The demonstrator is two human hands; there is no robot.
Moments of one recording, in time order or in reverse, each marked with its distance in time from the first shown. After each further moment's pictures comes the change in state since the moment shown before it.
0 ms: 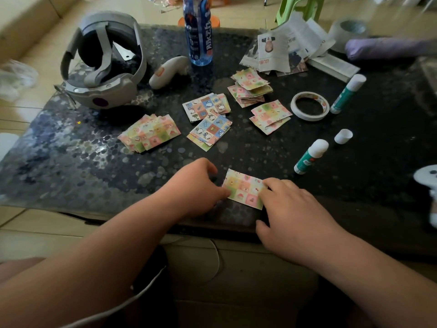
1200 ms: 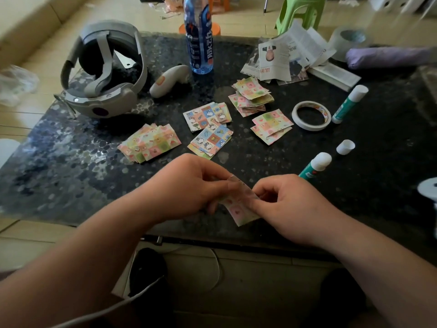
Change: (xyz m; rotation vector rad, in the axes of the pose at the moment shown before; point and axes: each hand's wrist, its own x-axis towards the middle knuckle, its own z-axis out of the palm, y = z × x) left_hand -0.018 0.015 -0.044 -0.153 -0.127 0.351; right_hand 0.024 0.010 -0.027 0.729 0.030 0.060
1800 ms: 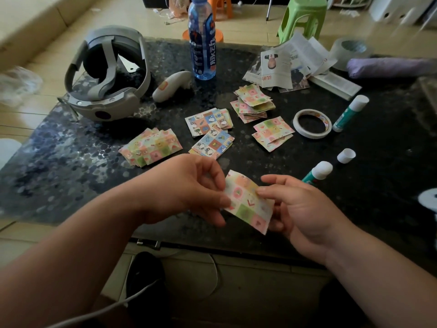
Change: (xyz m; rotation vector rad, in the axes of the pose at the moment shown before) left_hand -0.003 0.002 -0.016 -0.388 -0.157 -0.124; right_hand 0.005 0.002 0.007 0.921 0.081 0.325
